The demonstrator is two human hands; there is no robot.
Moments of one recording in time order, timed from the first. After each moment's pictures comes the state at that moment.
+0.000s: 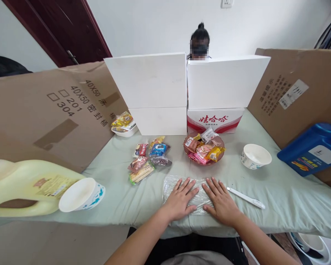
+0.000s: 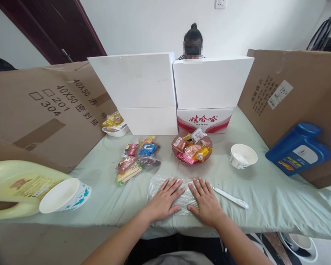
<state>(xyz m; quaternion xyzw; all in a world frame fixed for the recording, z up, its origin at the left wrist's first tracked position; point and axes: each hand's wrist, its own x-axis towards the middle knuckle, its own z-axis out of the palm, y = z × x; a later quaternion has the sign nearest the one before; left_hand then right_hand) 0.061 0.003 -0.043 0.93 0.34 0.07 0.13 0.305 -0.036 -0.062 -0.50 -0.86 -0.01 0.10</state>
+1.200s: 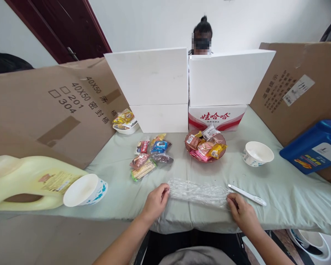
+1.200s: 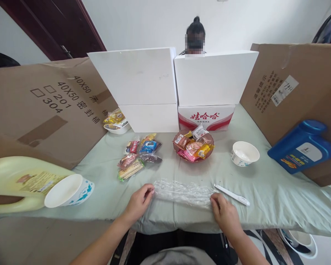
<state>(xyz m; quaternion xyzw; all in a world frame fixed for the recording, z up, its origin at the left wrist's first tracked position) -0.011 -0.020 -0.036 0.78 0.54 0.27 0.18 0.342 -0.083 -0.063 -0.64 -0.69 0.11 0.31</state>
